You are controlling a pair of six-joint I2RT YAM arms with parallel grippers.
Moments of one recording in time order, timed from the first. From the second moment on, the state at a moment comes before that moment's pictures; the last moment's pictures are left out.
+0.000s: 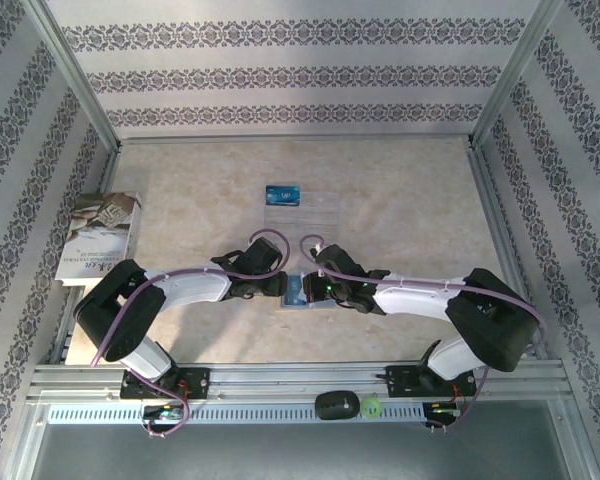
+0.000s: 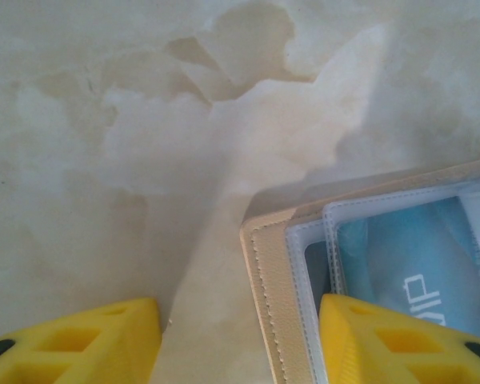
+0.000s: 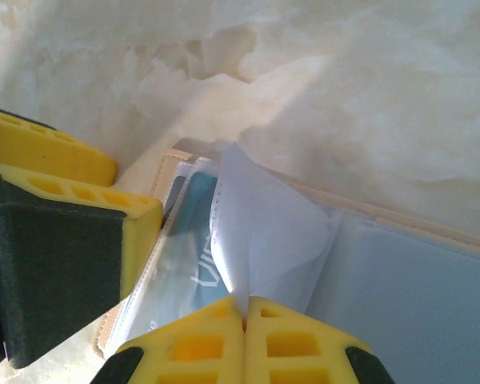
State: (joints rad) left arm -0.73 1.60 0.74 -0.22 -0.03 -0.63; right arm 0.84 1.47 0.60 0.04 -0.07 0.68
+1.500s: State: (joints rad) left arm -0.80 1.48 0.69 -0.20 0.00 -0.56; right arm 0.73 1.37 0.67 -0.15 -0.22 0.72
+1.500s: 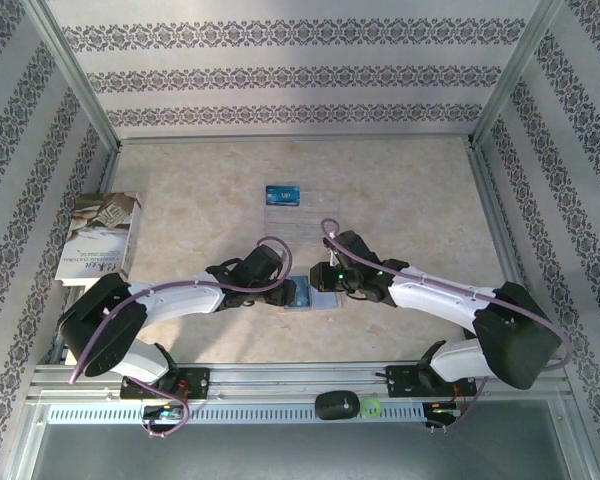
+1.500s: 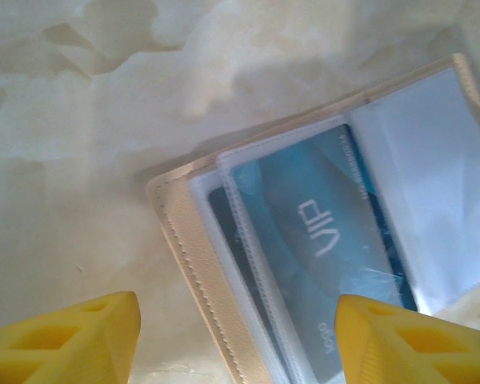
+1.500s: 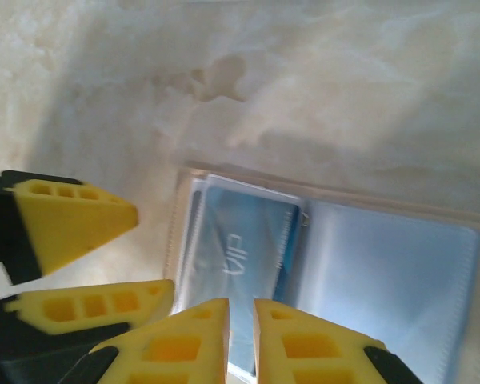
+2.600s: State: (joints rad) left arm -0.78 1.55 0.68 -0.13 -0.02 -0.58; right arm 0.70 1.60 0.69 -0.08 -0.39 0.76
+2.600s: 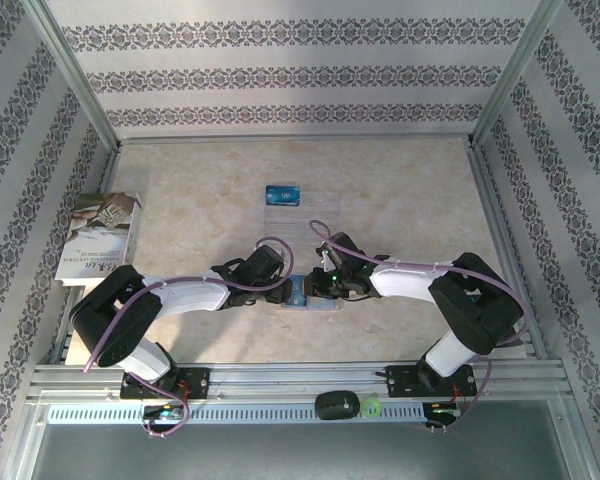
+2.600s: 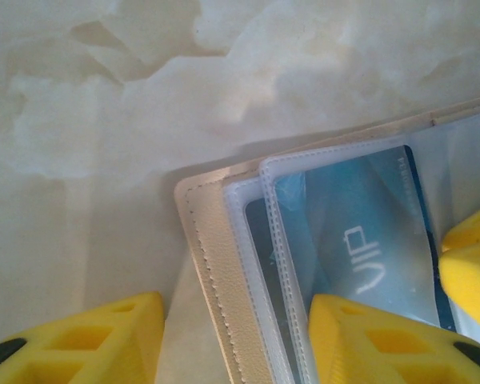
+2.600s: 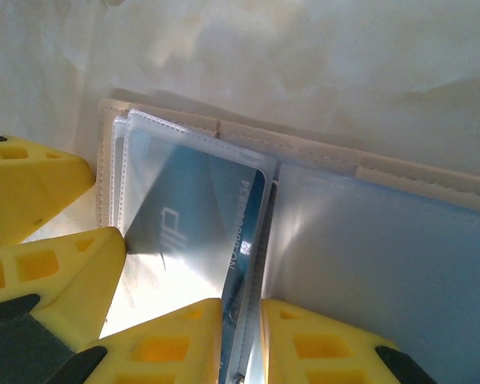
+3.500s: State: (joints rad) left arm -0.77 1.55 0.67 -0.09 0.00 -0.63; right arm 0.67 1.55 0.62 0.03 -0.41 0.84
